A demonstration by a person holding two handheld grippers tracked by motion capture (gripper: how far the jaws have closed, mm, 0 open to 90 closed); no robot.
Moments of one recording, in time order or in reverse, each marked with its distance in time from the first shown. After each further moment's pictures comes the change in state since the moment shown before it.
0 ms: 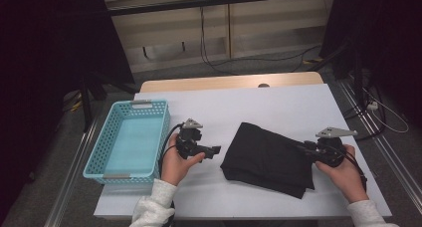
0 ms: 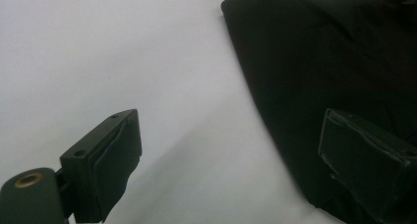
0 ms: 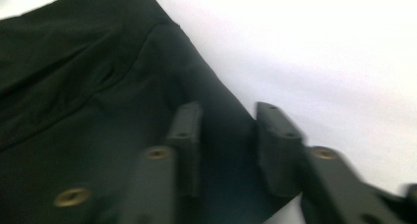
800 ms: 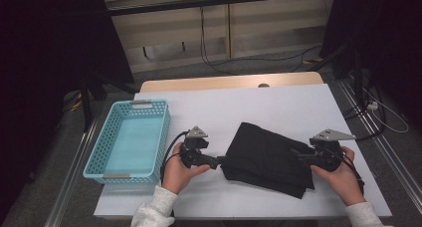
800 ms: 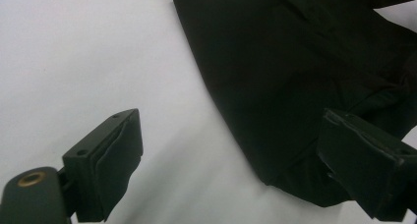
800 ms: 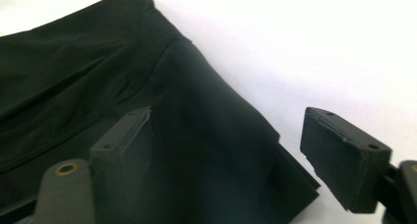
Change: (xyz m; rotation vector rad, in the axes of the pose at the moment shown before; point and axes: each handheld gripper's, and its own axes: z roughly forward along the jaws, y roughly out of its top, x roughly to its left) left arm -0.021 -0.013 0.002 -0.009 -0.083 0.036; right arm 0.016 -0.001 -0.003 -0.054 -0.045 -0.001
